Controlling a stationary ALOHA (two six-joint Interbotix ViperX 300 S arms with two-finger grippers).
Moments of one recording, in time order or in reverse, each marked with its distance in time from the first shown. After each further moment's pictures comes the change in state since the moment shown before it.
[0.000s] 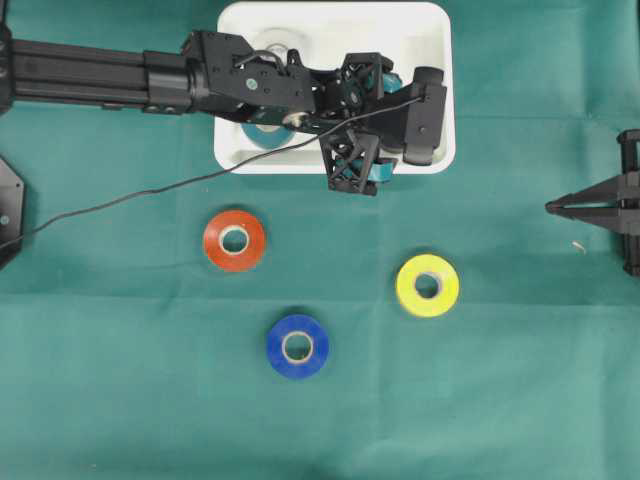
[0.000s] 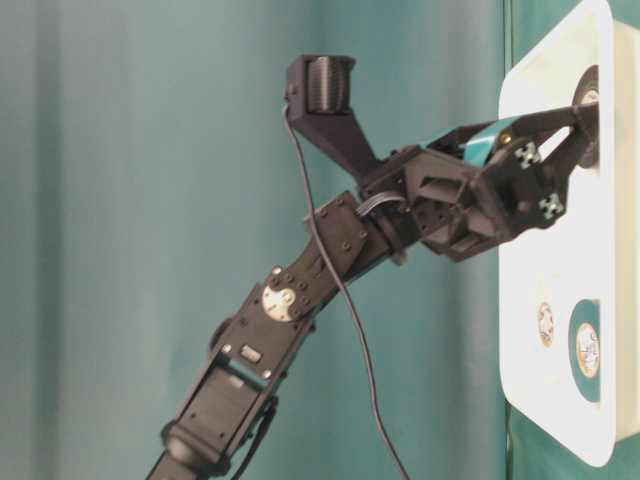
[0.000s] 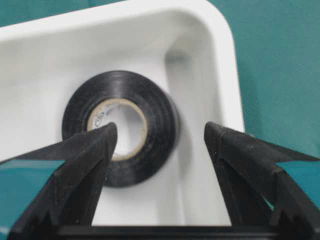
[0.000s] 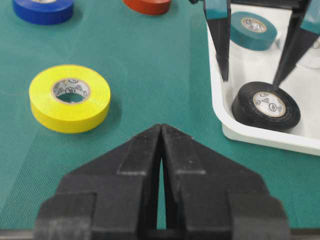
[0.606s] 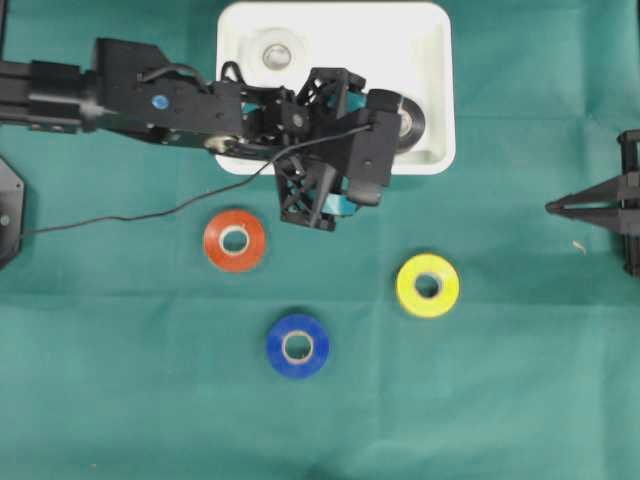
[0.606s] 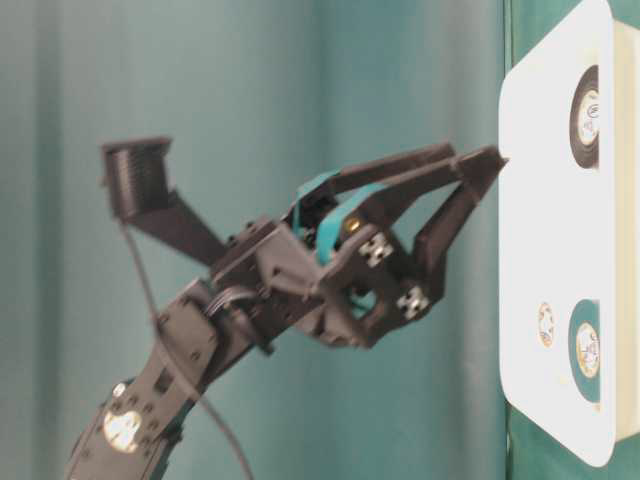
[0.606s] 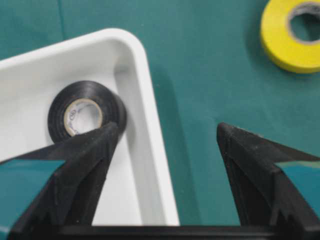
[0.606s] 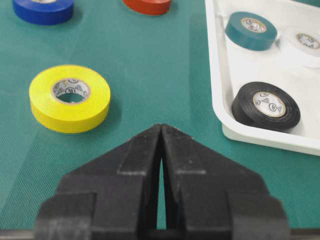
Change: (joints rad) left arm -0.101 -0.291 0.183 -0.003 0.000 -0.009; right arm 0.000 -0.002 -0.002 0.000 0.000 0.002
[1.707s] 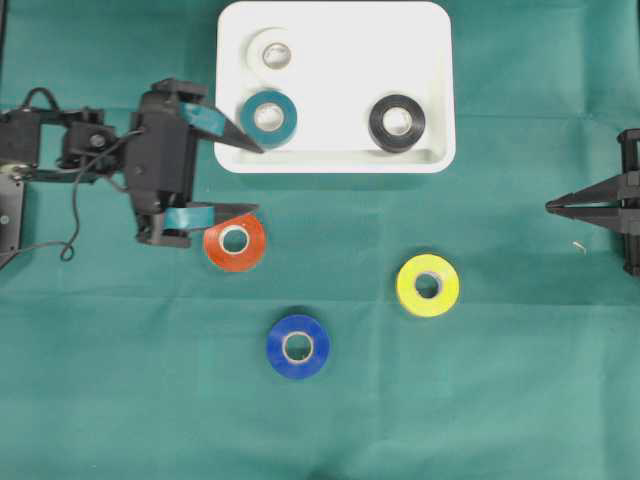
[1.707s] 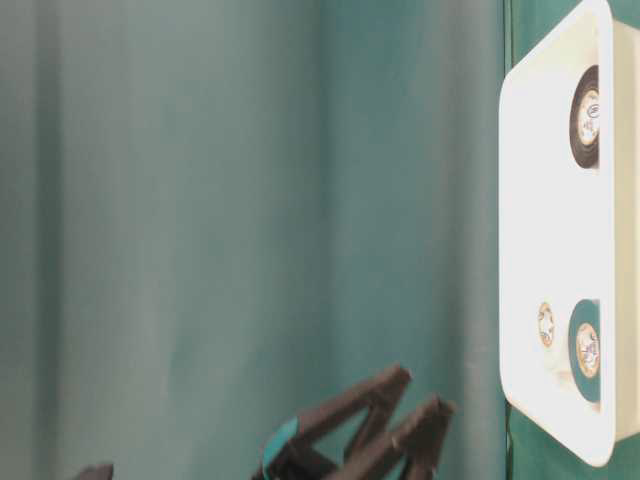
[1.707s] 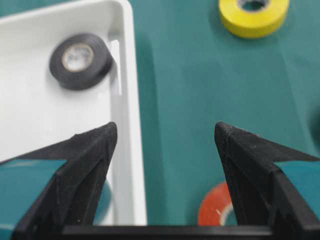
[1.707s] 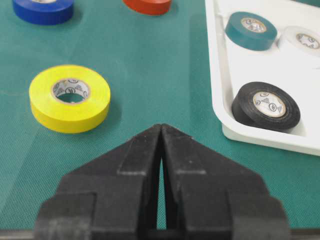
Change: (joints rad) left arm -0.038 -0.472 0.614 -0.003 -0.402 -0.117; right arm 0.000 0.000 0.002 0.000 0.000 0.000
